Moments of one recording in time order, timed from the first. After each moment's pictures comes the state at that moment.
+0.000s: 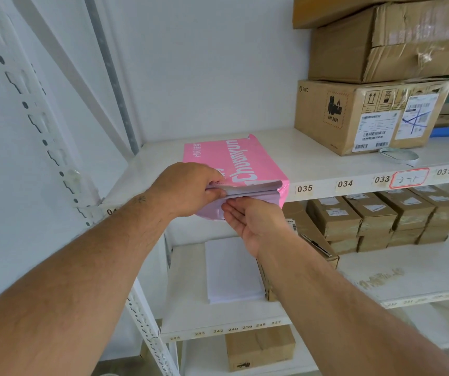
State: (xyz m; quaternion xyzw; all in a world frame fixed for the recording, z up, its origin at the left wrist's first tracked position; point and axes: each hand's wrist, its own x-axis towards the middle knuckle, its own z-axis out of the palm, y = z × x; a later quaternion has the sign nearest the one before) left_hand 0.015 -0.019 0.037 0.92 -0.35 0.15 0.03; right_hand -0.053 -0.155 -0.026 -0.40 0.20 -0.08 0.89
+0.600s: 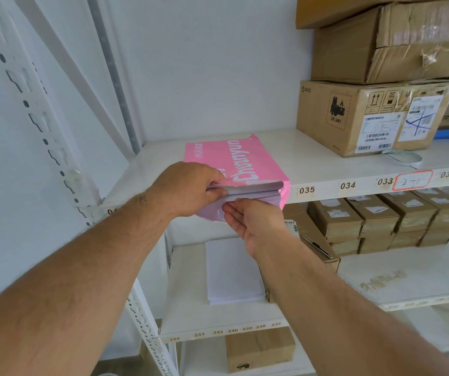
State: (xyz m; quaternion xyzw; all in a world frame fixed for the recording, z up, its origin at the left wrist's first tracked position) left_hand 0.018 -0.018 0.036 0.92 -0.35 0.17 0.03; right_hand -0.043 -0.153 -0.032 -0.40 0.23 -0.10 0.88
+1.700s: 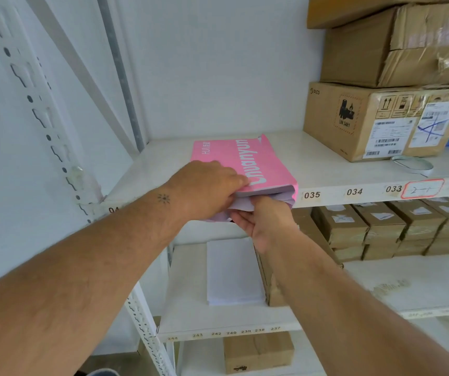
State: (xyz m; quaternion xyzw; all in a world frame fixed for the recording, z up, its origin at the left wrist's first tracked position) left_hand 0.017 -0.041 0.039 0.87 -0.43 0.20 -0.12; right_hand -0.040 -0.166 -0.020 -0.42 0.22 -0.11 0.87
